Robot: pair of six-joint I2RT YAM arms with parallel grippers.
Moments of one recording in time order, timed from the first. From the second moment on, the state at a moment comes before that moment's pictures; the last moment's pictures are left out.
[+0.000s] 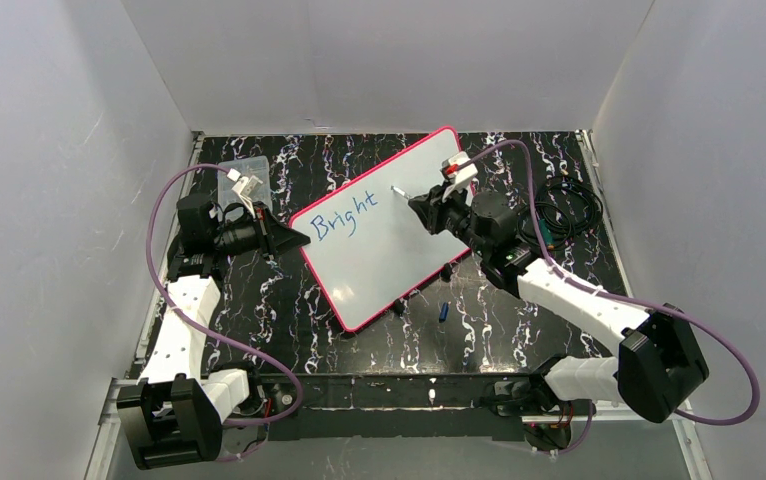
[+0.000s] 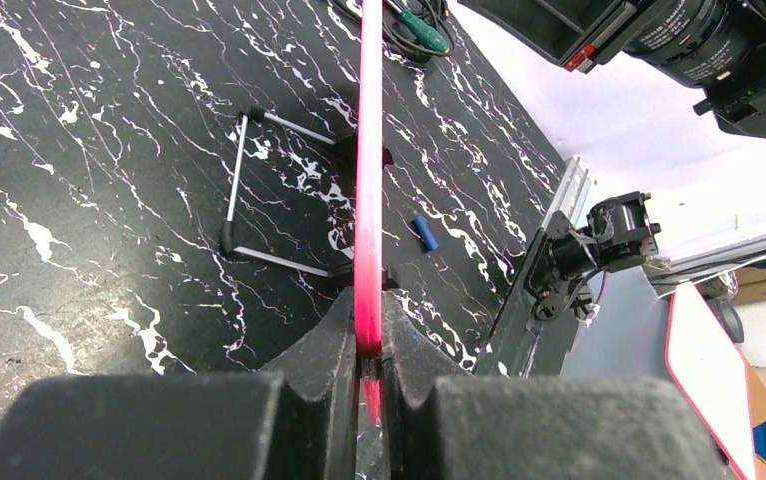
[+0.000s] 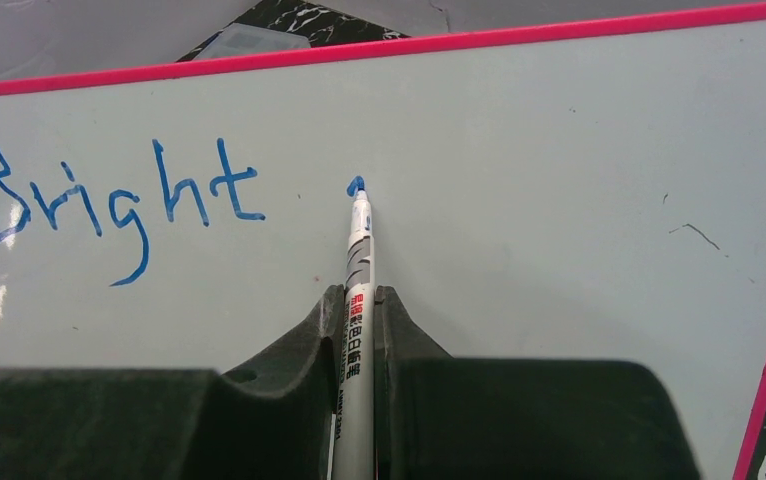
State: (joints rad) left arm 0.12 1.03 0.77 -0.22 1.14 -0.17; right arm 0.67 1.26 0.81 0.36 -0.05 0.14
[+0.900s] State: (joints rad) left arm 0.12 1.03 0.77 -0.22 1.14 -0.18; right arm 0.67 1.26 0.78 0.43 -0.03 0.18
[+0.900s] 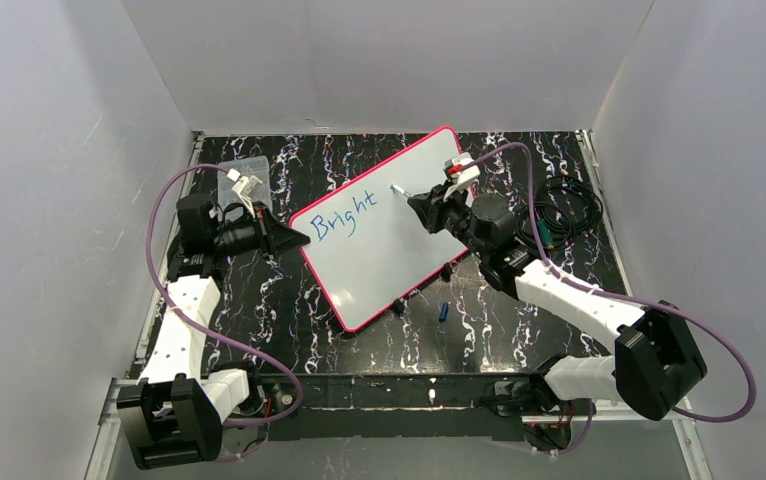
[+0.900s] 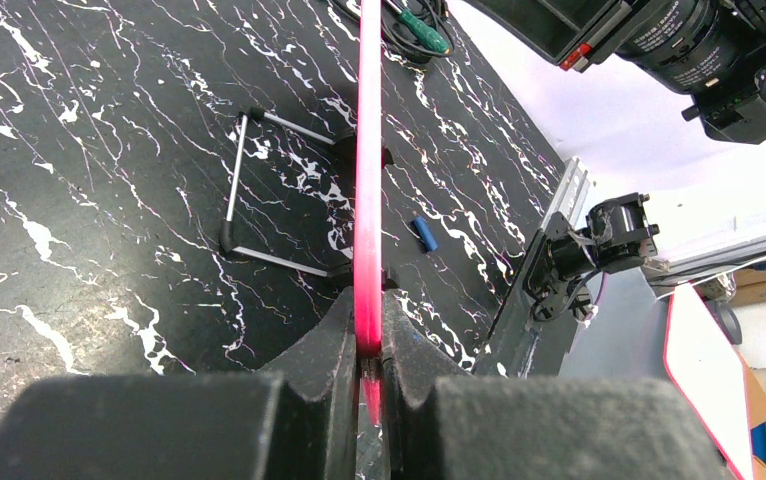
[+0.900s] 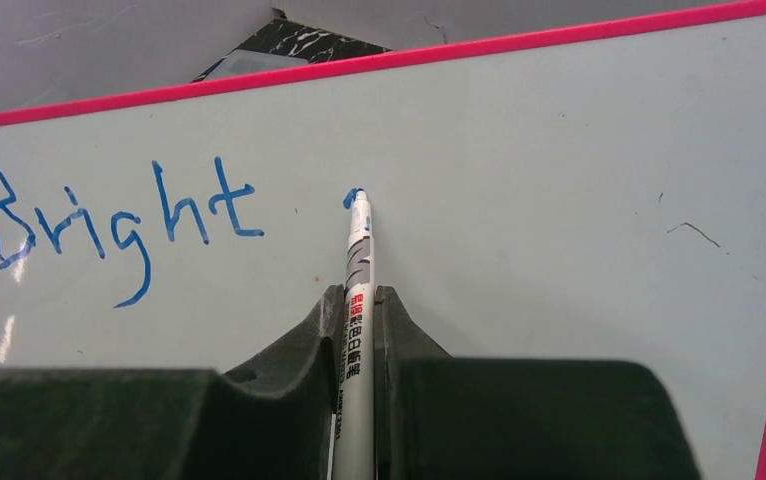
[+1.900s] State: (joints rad) left arm 0.12 1.03 0.77 -0.22 1.14 -0.18; right arm 0.67 1.24 0.74 0.43 0.03 0.19
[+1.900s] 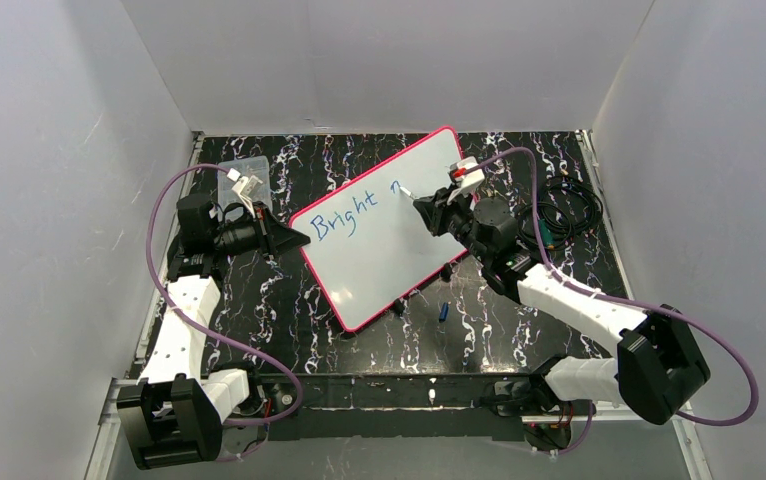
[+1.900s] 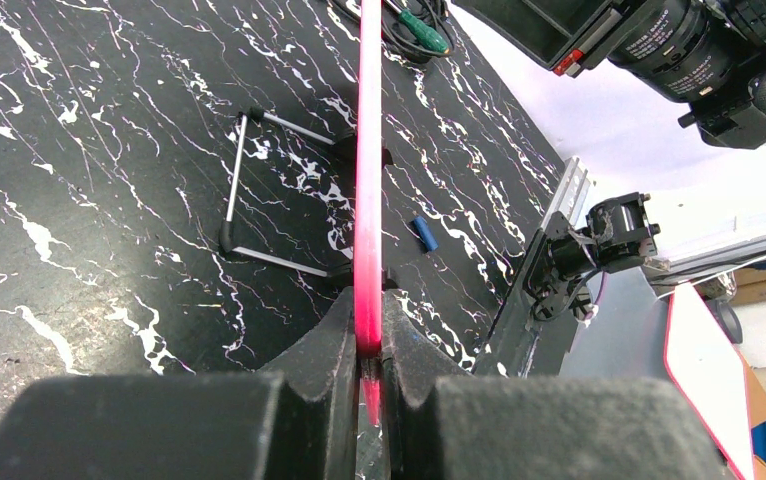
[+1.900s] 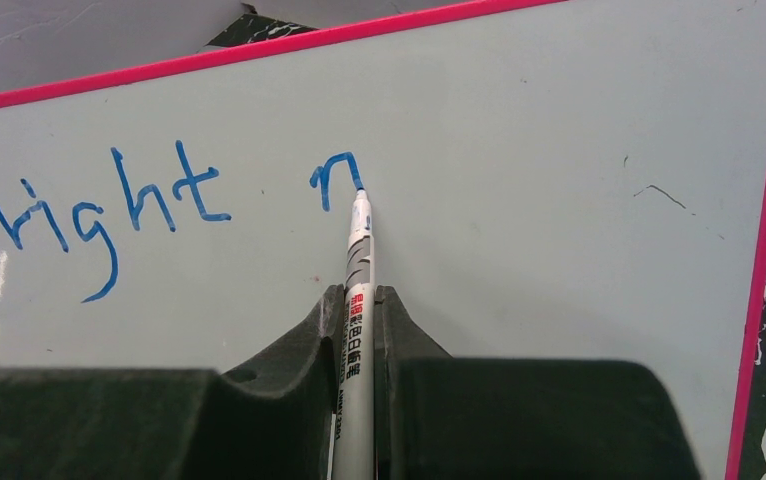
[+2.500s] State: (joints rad) left arm 0.12 1.03 0.77 -0.22 1.14 -0.18; right arm 0.67 1.27 0.78 0.47 0.05 0.20
